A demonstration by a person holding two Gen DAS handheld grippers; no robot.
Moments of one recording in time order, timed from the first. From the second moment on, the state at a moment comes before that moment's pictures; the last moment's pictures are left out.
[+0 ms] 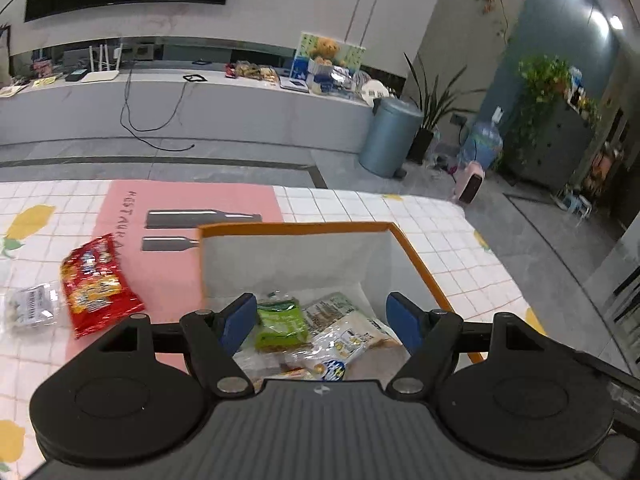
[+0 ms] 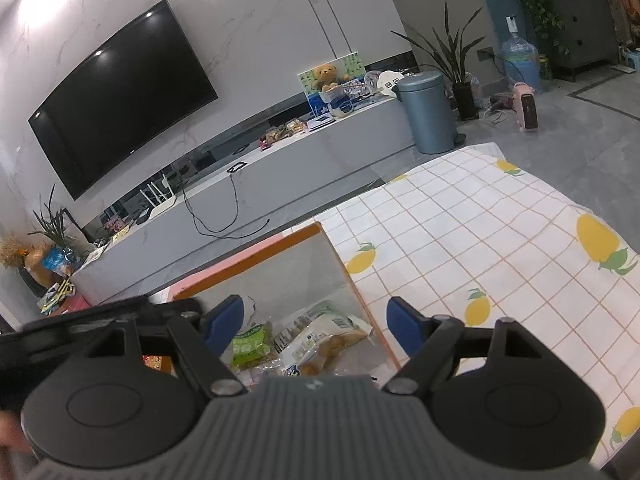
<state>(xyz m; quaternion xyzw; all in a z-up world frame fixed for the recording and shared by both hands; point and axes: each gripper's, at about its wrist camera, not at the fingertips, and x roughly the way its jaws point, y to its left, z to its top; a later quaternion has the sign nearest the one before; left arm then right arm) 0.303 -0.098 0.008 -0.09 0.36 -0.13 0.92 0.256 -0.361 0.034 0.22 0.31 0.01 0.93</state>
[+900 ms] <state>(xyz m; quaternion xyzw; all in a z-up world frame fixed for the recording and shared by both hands) 0.246 0.101 -0.008 -0.07 0.36 0.01 0.93 0.247 -0.209 0.033 0.12 0.24 0.18 0.95</state>
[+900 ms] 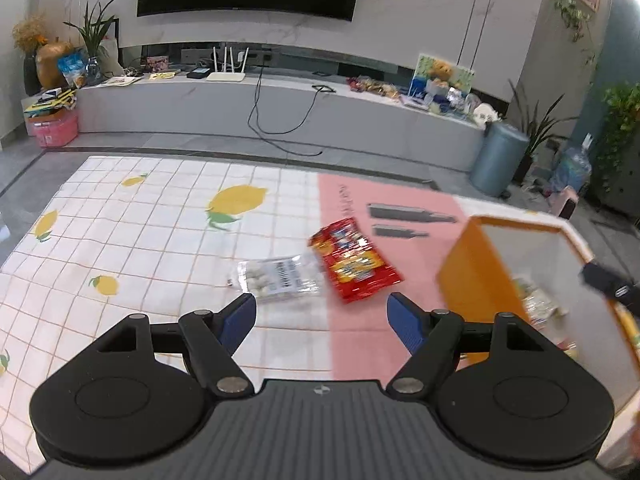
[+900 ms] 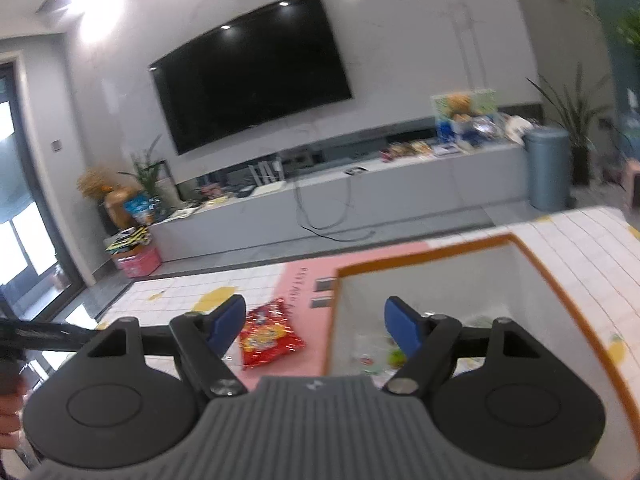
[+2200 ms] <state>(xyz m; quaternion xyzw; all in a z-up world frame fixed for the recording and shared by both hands) 0.405 0.139 -0.125 0.11 0.47 -0.21 0.85 0.275 -0.108 -0.028 0.07 0.31 0.30 0.90</state>
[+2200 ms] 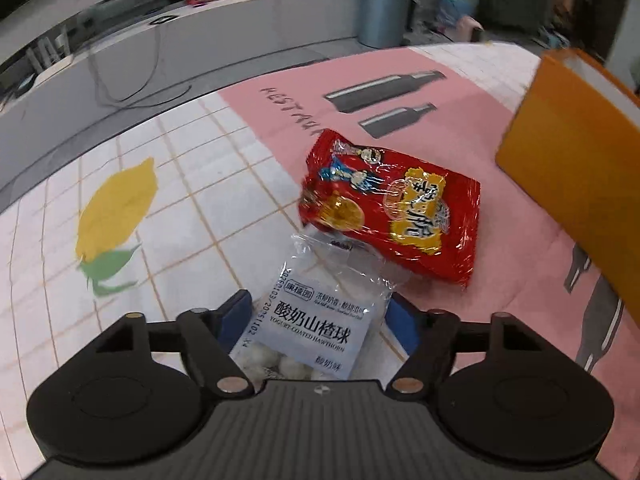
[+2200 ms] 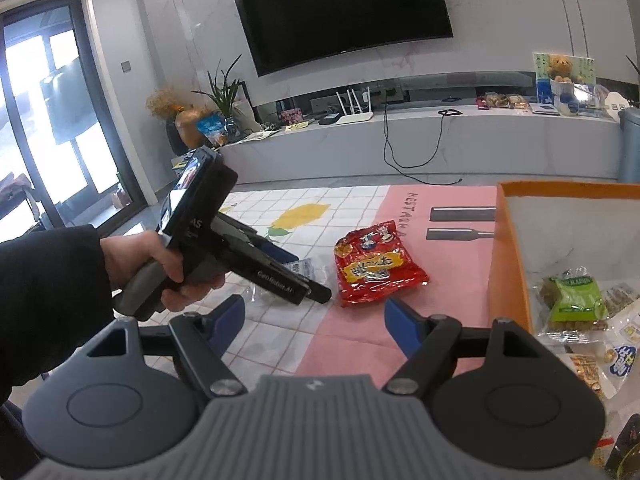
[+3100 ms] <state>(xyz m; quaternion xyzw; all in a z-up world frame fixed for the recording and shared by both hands) 0.265 0.180 -0.110 -0.10 0.50 -0.01 0.86 0.263 -0.056 -0.028 0.04 0.22 0.21 0.95</state>
